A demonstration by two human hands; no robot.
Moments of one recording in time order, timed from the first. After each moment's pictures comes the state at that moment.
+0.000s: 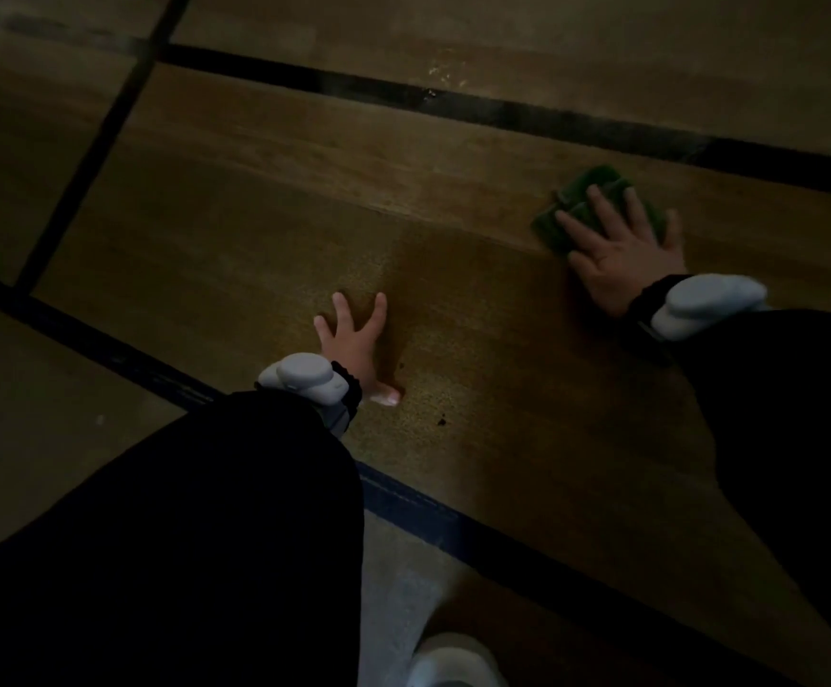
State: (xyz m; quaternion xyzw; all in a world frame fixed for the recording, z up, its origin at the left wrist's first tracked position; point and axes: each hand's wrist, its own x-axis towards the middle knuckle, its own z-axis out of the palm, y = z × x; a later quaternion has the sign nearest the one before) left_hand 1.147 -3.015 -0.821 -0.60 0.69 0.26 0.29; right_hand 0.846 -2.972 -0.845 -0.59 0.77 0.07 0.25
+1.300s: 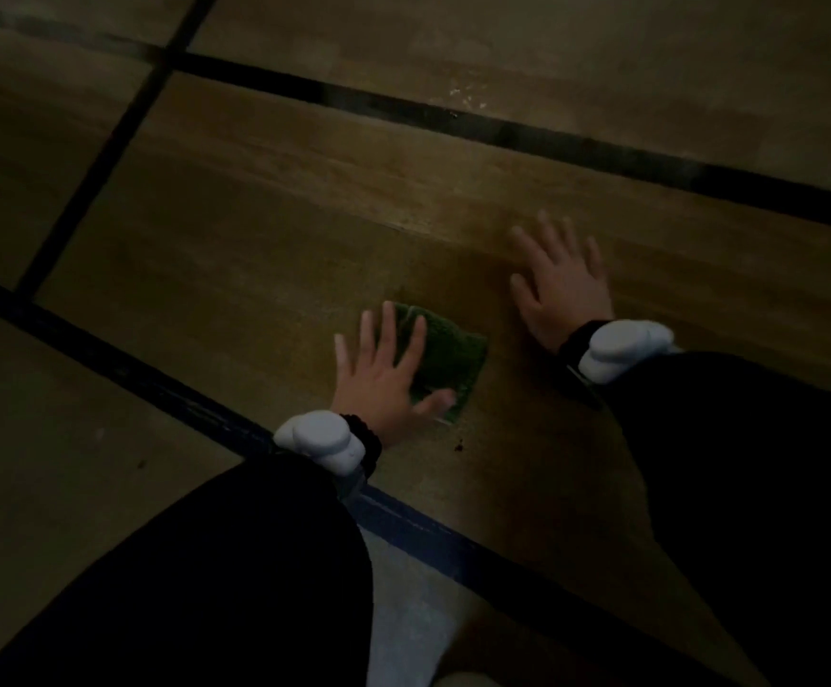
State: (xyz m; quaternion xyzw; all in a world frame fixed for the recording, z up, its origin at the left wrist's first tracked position) left_hand 1.153 -2.996 -0.819 -0.46 0.83 0.19 0.24; right_hand 0.926 -2.997 -0.834 -0.61 0.76 -0.08 0.23
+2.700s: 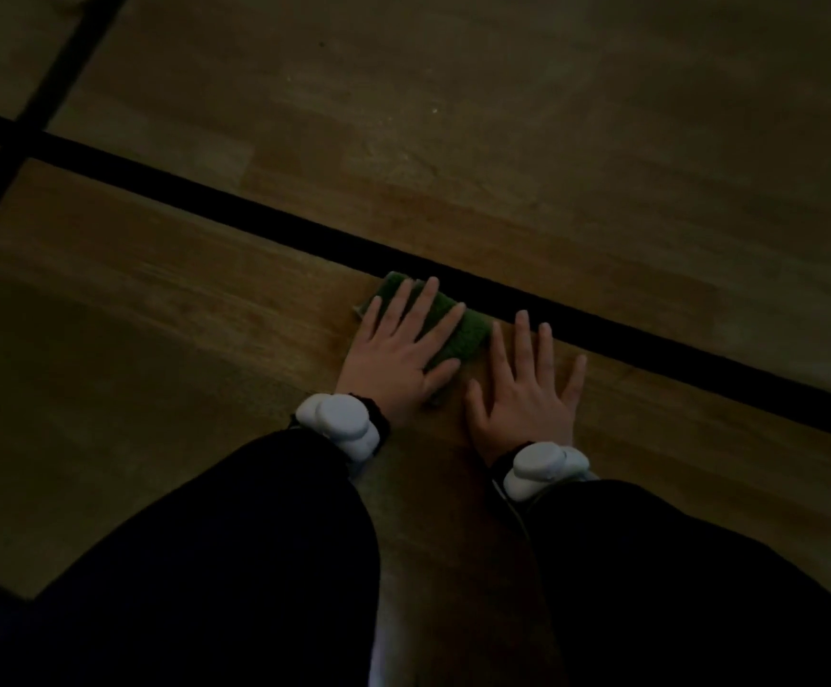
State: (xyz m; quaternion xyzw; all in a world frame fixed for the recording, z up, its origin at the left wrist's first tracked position) left_hand 1.010 -3.196 -0.864 -0.38 0.91 0.10 0.15; right_hand 0.886 -3.089 -0.870 -0.50 0.84 0.04 0.19
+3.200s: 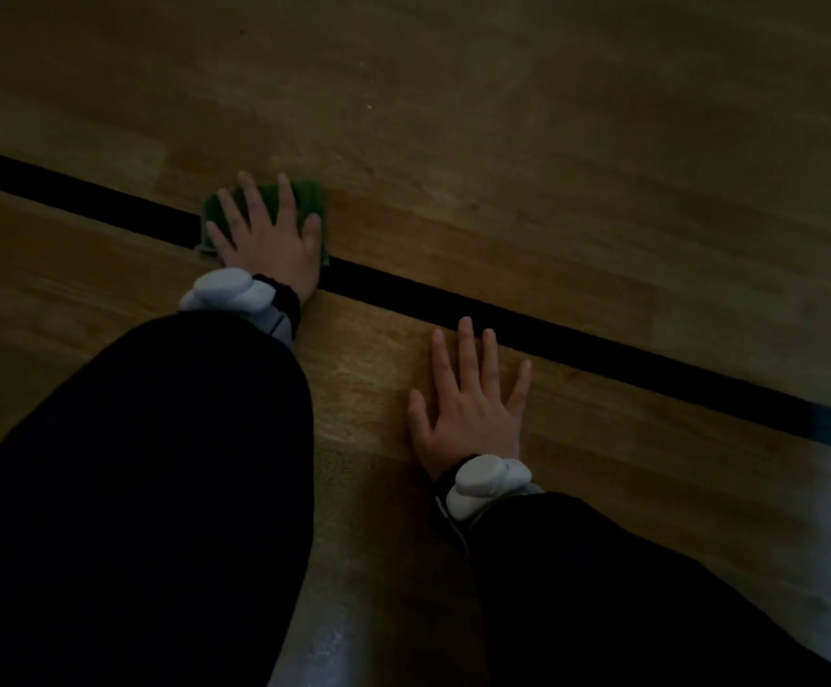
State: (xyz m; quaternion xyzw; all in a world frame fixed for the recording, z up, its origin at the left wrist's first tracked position) left_hand 0.987 -3.317 -0.863 -0.63 0.76 0.13 0.10; right_hand 0.887 -3.089 -0.871 -0.51 0.83 -0.01 0.21
